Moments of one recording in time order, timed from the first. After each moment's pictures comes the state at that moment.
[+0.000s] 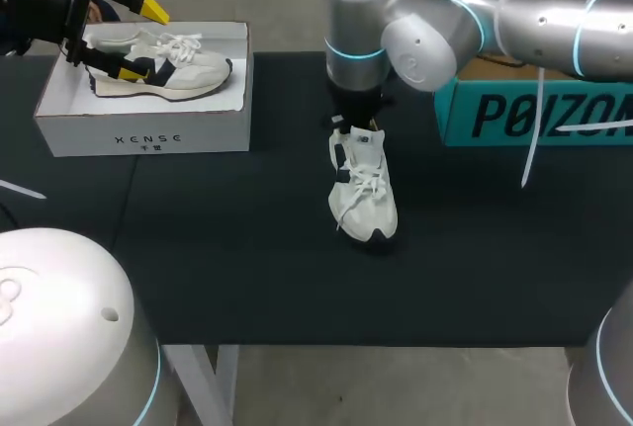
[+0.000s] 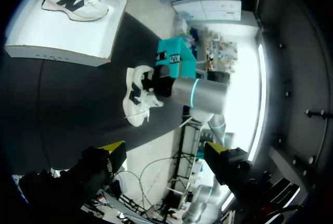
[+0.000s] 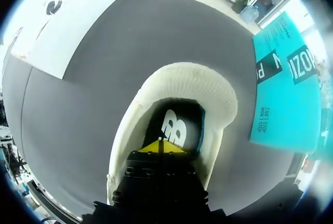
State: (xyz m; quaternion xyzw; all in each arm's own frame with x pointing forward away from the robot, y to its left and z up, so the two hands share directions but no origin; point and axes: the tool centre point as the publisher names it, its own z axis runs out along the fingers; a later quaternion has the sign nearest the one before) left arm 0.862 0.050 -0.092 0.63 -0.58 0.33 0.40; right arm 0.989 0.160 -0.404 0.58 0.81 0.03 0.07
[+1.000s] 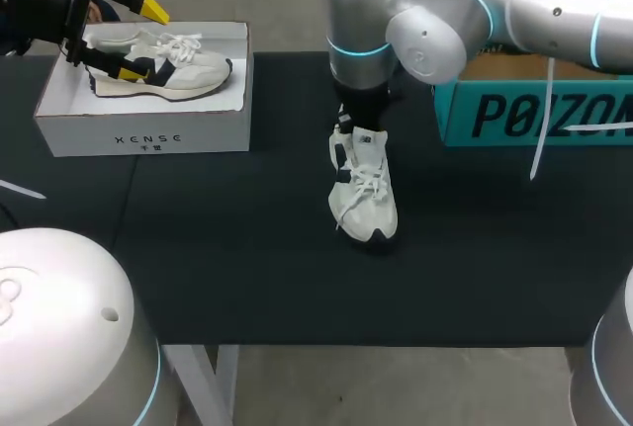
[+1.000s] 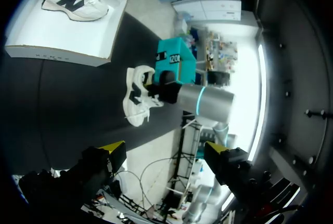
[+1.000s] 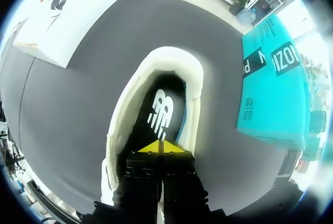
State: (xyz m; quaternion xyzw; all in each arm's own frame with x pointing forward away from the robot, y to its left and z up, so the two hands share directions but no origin) left arm 0.862 0.050 -0.092 0.63 -0.58 0.33 0.40; right arm 0.968 0.145 -0.382 0.57 0.81 0.01 0.09
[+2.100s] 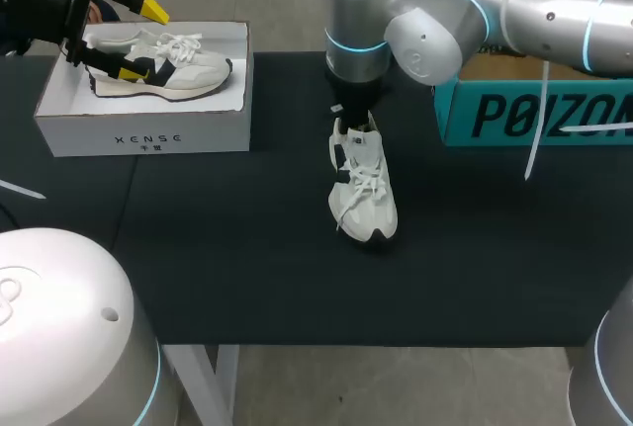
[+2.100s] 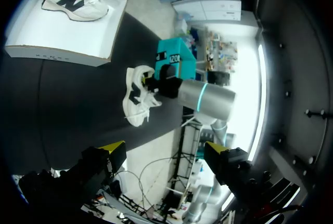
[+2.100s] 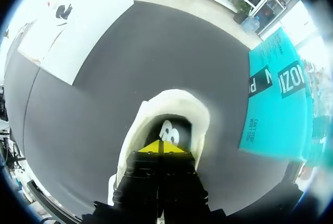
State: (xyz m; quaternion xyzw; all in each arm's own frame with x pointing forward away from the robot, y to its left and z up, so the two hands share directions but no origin) left arm 0.862 0.050 -0.092 0.63 -0.58 0.33 0.40; right arm 1.000 0.160 -0.372 0.56 0.82 0.05 0.10
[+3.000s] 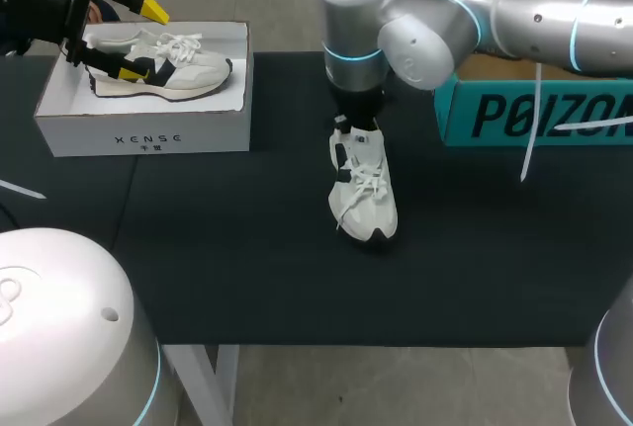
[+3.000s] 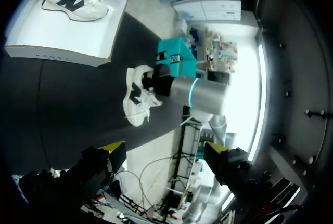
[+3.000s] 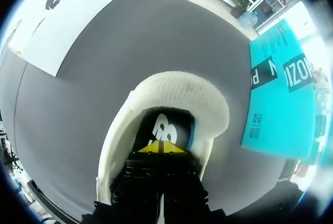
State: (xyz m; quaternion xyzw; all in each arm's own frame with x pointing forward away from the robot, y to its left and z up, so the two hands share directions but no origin) left arm 0.862 0.050 -0.092 0.63 -0.58 0.33 0.40; right arm 0.997 0.150 -0.405 0.57 0.82 0.01 0.09
